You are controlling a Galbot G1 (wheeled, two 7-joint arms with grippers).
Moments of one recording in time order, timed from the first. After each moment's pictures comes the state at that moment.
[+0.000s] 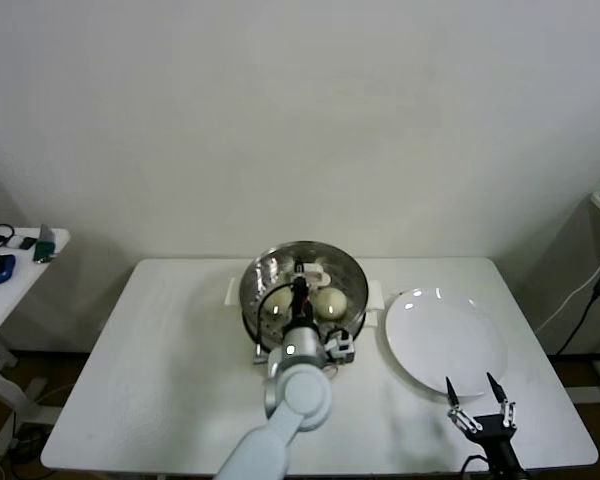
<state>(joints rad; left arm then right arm) 0.94 -1.54 0.11 -1.69 1.64 0.69 0.27 -1.68 1.19 0.61 1.69 0.34 0.46 -0.08</state>
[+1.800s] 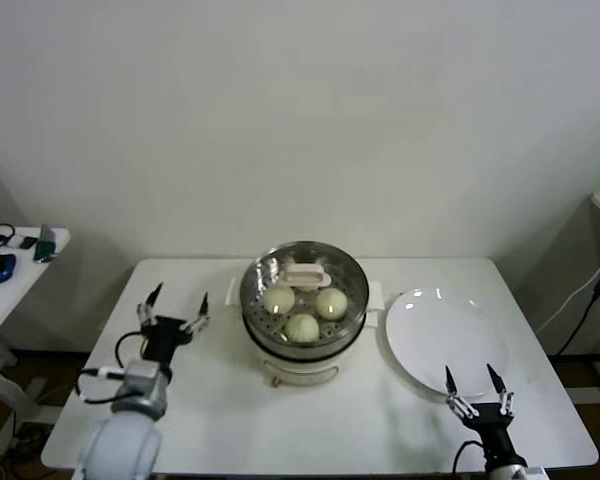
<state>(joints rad) 1.40 -1.29 -0.54 -2.03 0.00 0.24 -0.07 -1.65 1.17 0.57 1.74 0.33 0.35 0.05</state>
